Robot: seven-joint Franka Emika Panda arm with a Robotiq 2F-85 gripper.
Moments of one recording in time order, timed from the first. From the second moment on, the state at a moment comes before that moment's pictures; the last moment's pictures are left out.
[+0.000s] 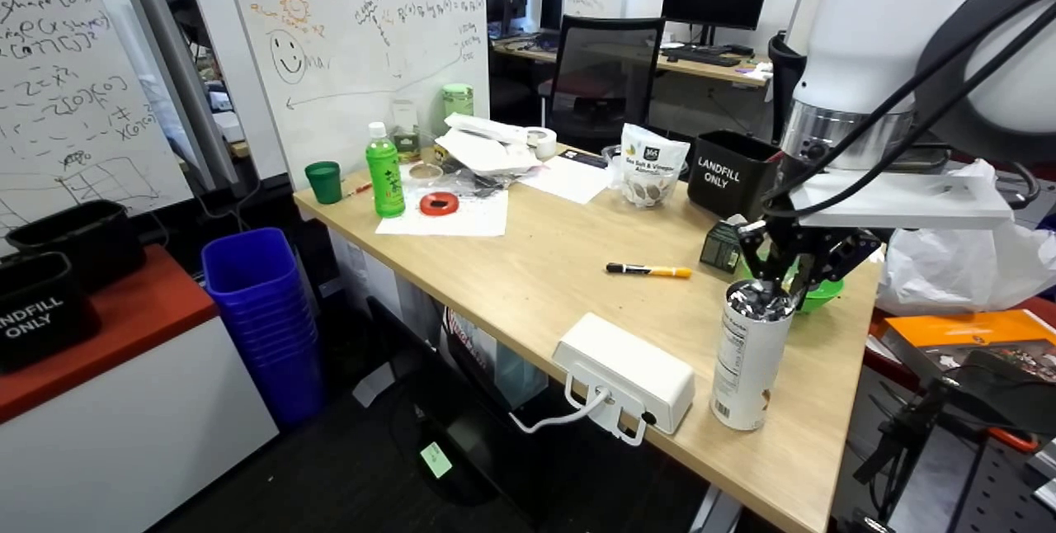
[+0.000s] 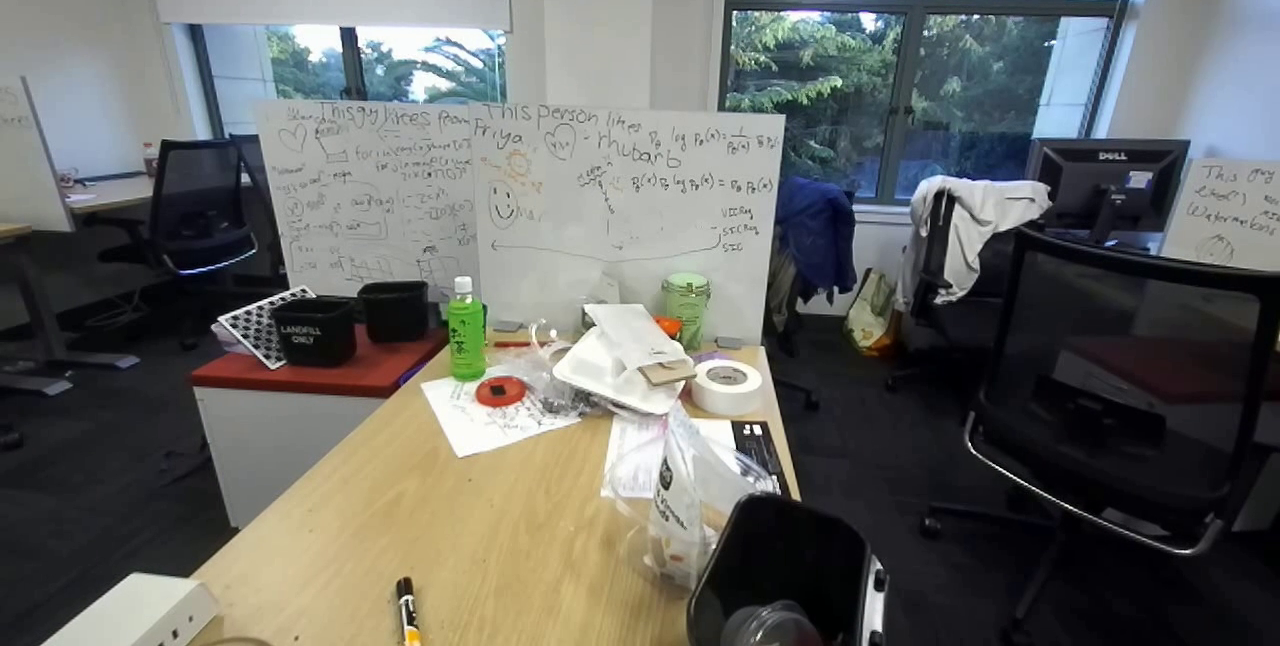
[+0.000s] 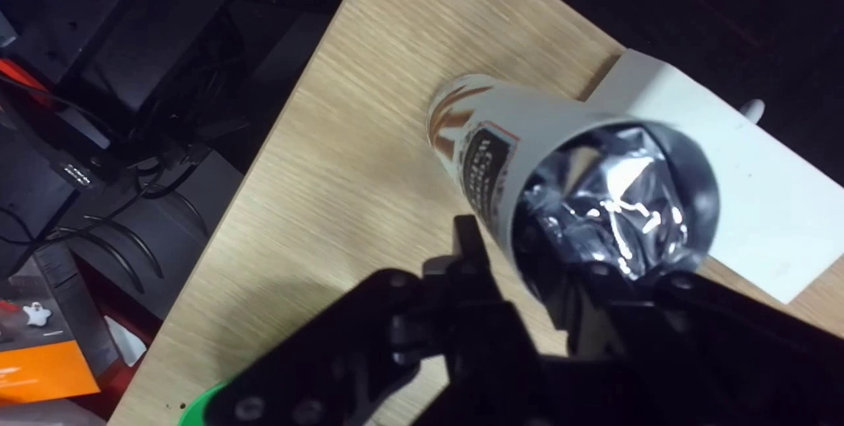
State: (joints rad) arm 0.07 -0.21 0.10 -2.77 0.00 2.52 0.94
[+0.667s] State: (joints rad) arm 0.06 -0.31 0.10 -2.77 0.02 2.43 0.78
